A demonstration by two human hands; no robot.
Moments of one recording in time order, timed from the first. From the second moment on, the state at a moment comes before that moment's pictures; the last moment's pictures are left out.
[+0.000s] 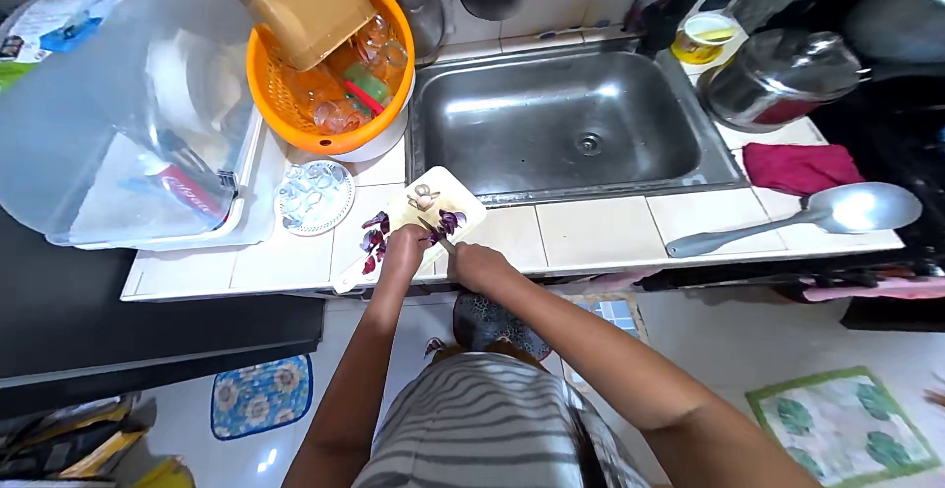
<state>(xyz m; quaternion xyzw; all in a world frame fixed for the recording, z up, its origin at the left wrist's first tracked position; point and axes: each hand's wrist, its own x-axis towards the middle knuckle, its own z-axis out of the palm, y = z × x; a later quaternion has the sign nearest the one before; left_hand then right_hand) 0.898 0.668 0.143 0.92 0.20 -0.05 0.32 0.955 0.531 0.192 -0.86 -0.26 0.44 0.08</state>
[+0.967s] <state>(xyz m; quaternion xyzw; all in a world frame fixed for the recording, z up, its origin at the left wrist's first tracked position) 0.892 0.669 0.139 0.92 0.22 -0.01 0.33 0.951 0.523 0.216 -0.84 -0.28 0.46 0.05</state>
